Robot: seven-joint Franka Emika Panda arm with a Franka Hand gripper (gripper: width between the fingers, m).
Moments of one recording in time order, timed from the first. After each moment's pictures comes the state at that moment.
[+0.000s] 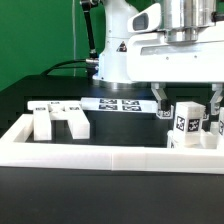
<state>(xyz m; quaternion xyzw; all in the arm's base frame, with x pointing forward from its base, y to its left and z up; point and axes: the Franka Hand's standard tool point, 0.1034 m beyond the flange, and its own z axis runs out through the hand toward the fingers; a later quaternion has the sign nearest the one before) 0.636 0.056 0.083 -0.96 0.28 -0.06 0.06</state>
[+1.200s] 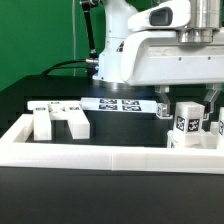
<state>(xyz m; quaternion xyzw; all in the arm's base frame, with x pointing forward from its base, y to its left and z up) 0.637 0.058 0.081 -0.99 -0.11 -0.07 0.02</state>
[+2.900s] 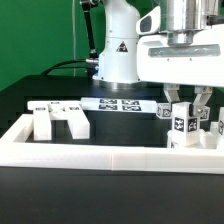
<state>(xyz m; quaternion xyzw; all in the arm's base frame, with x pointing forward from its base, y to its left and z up) 0.633 0.057 0.079 -0.84 0.53 -0.05 0.06</state>
